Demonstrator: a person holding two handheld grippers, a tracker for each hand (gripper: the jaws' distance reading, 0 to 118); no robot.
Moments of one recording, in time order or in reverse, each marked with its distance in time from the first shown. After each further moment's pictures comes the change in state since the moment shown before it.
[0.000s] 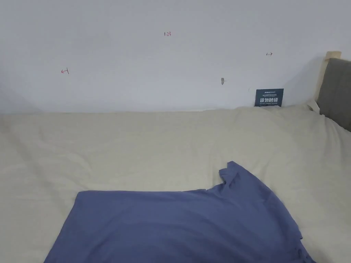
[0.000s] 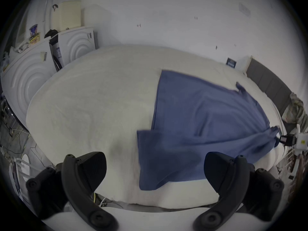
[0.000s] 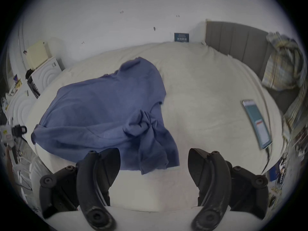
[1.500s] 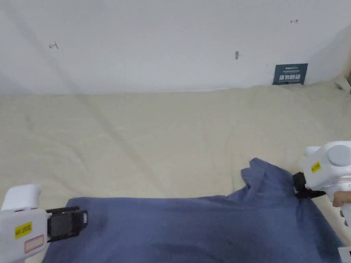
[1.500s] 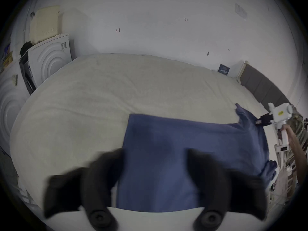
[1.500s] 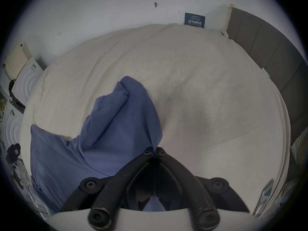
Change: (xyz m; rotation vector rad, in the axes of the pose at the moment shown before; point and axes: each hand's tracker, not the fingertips) left arm 0.056 0.167 -0.170 -0.057 -0.093 -0.079; right arm -0.008 0.258 -0.231 -0.249 -0.016 -0.037
